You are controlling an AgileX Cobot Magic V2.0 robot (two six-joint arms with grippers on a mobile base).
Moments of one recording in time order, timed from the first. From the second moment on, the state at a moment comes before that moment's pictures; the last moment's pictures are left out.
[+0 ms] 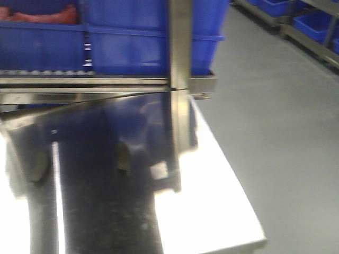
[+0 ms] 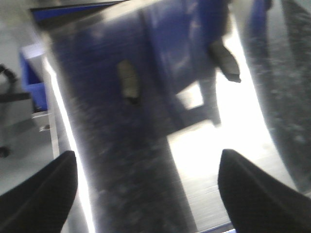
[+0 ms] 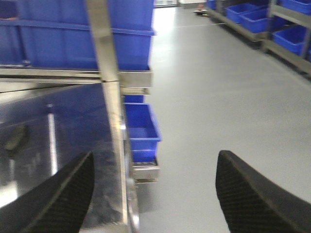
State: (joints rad) left arm -0.02 0.44 -0.74 -0.01 1.03 0.02; right arm 0.01 0.10 -0.78 0.06 1.01 -0.01
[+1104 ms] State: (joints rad) left arm -0.02 0.44 -0.74 -0.01 1.03 0.02; right arm 0.01 0.10 -0.78 0.06 1.01 -0.01
